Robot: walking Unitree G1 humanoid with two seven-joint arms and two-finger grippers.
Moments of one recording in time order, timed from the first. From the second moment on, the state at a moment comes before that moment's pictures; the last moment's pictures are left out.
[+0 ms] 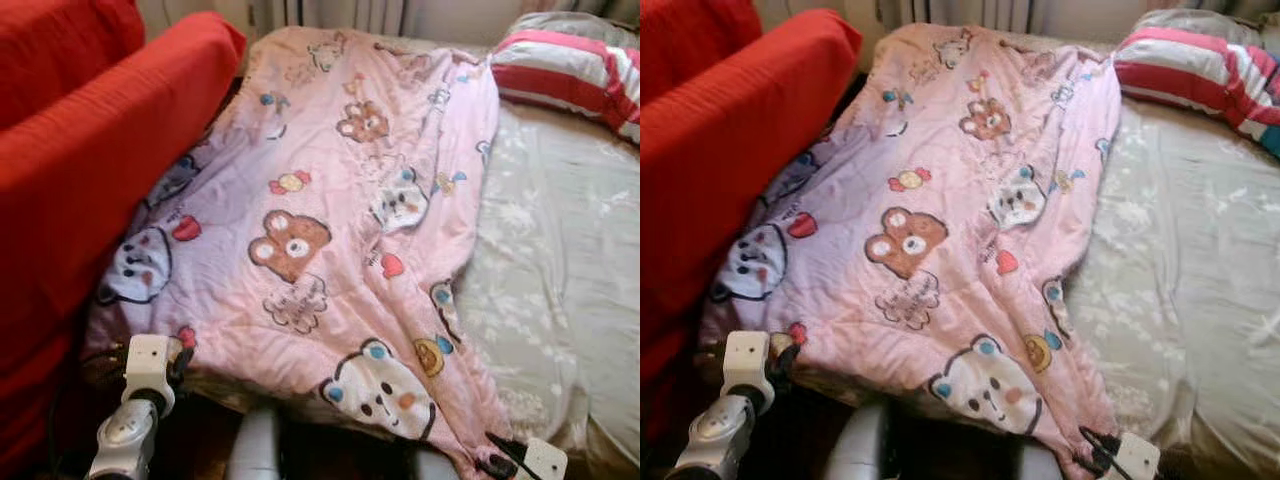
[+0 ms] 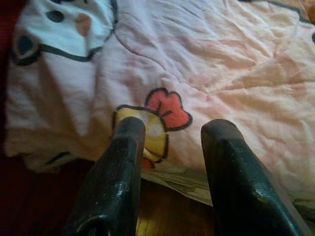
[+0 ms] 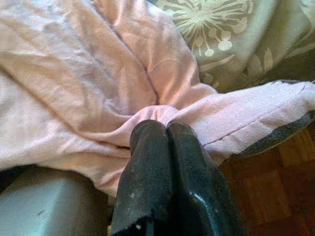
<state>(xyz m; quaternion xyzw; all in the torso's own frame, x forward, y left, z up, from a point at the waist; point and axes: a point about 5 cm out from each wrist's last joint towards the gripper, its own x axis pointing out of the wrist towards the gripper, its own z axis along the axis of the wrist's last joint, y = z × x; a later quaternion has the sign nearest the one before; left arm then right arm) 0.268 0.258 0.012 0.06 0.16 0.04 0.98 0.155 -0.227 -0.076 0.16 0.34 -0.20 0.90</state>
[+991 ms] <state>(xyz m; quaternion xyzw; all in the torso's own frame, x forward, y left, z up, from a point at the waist) 0.224 0.252 -0.037 0.03 0.29 0.07 0.95 0.145 -0.217 -0.091 0.14 0.40 -0.19 0.89</state>
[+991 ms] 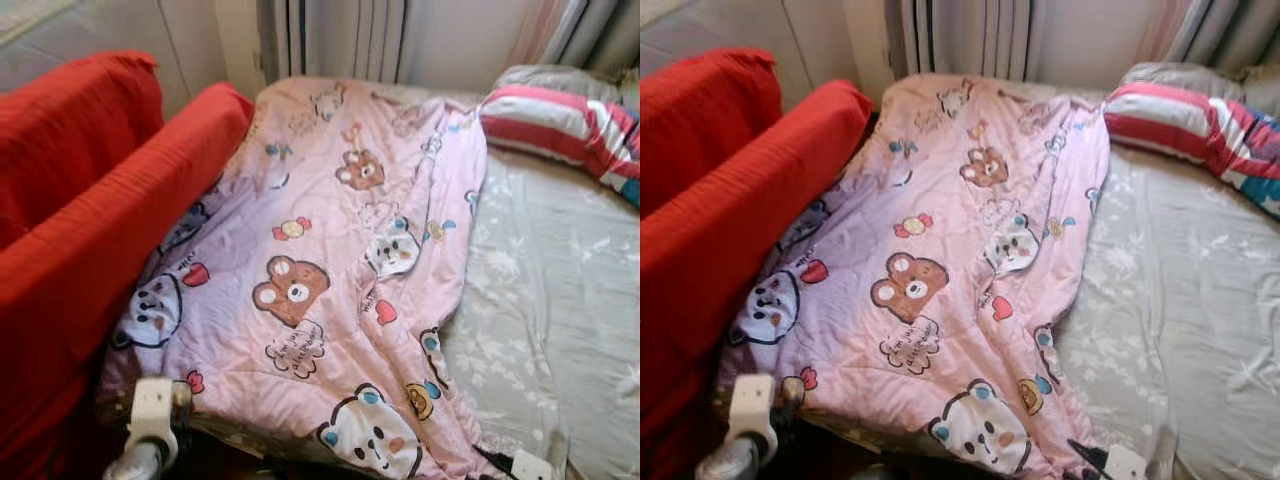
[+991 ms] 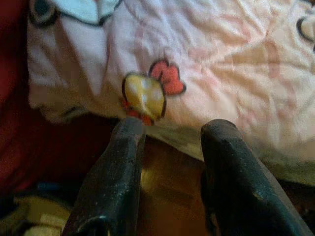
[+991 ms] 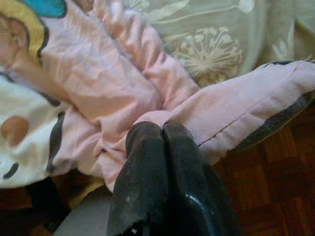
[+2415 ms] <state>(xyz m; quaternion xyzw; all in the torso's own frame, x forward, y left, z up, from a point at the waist) 0.225 0.238 -0.044 0.04 0.32 0.04 0.95 0.132 -0.189 -0.103 0.16 0.46 -0.12 0.86</state>
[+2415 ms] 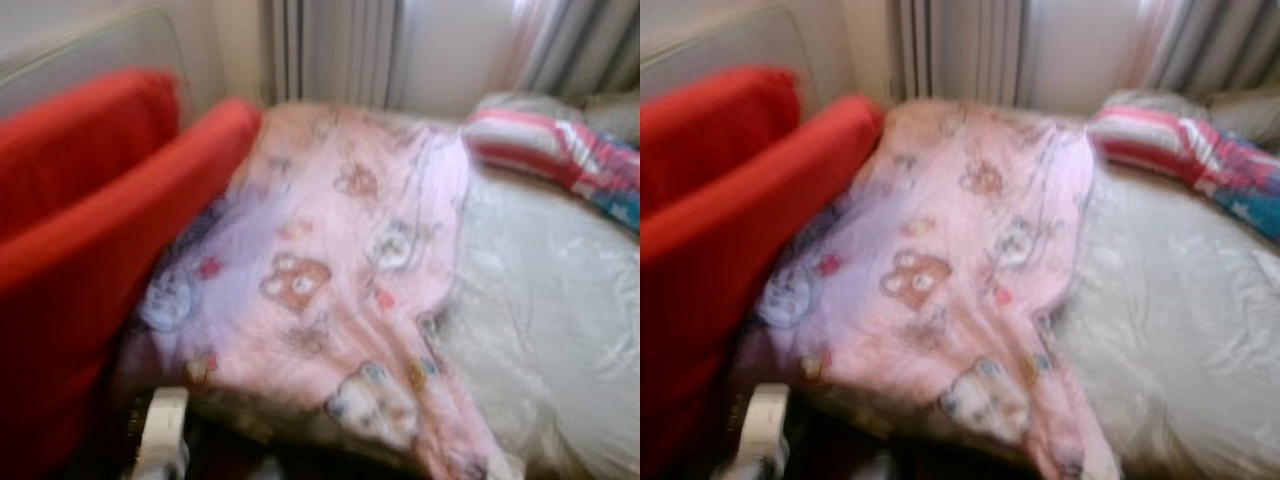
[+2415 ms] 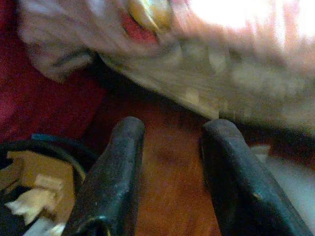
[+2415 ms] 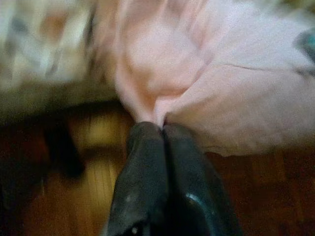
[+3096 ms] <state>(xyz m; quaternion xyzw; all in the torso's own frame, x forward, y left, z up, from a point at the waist) 0.188 0.240 -0.066 0.05 0.38 0.04 0.92 0.166 -0.231 -0.082 0.14 0.40 -0.22 0.88</state>
